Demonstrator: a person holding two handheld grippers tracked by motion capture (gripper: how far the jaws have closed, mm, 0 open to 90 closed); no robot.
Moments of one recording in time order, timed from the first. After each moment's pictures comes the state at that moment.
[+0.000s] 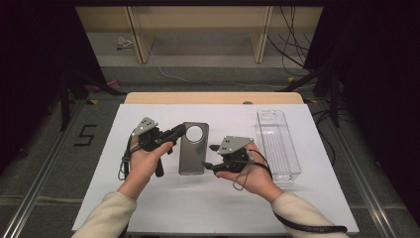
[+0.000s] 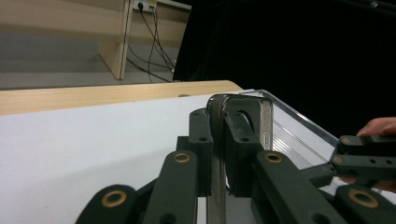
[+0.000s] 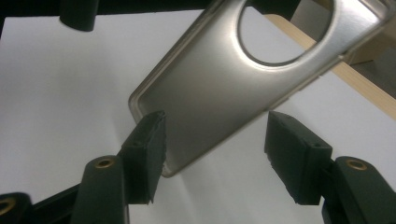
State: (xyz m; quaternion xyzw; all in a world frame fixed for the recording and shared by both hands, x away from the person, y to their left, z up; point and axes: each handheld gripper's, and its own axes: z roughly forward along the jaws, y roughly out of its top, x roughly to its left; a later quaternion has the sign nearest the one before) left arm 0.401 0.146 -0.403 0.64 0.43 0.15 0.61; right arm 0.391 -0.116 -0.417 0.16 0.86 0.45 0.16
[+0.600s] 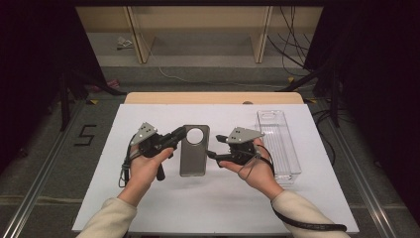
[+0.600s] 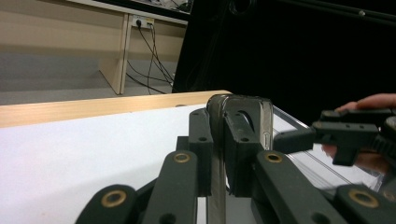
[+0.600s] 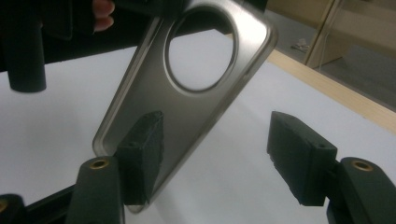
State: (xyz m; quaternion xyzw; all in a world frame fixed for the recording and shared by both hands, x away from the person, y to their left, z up) left arm 0.388 0.138 -0.406 0.64 0.41 0.17 0.62; right arm 0.403 -0.129 -0.409 0.23 0.82 0.50 0.17
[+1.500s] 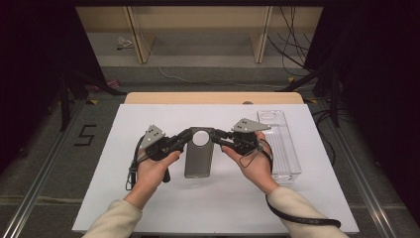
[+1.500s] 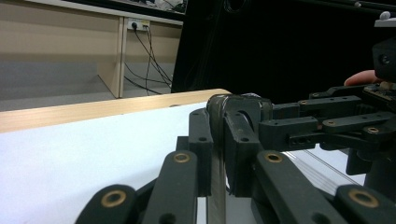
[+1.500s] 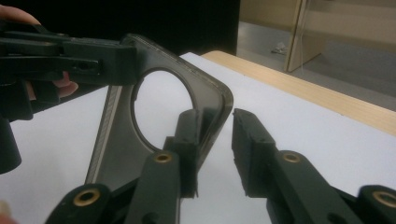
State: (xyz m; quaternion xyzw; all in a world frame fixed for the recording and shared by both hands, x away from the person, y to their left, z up) left arm 0.382 0.123 -0.408 0.65 0.40 0.19 0.62; right arm 0.415 -0.132 -0.400 0.30 0.77 0.54 0.16
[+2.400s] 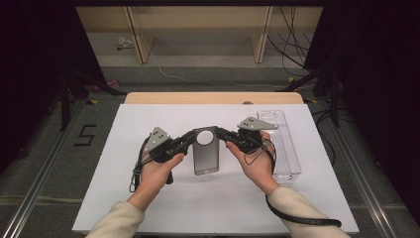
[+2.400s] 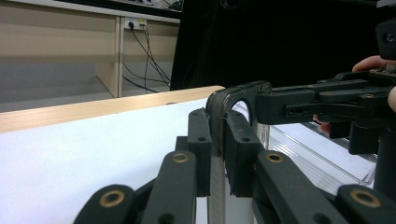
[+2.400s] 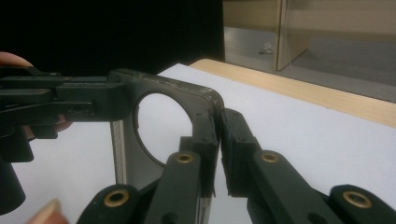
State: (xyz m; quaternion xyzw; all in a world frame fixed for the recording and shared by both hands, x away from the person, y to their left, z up) left arm 0.379 0.115 -0.411 0.65 0.39 0.19 0.62; right arm 0.410 -0.139 -0.393 0.35 0.74 0.55 0.16
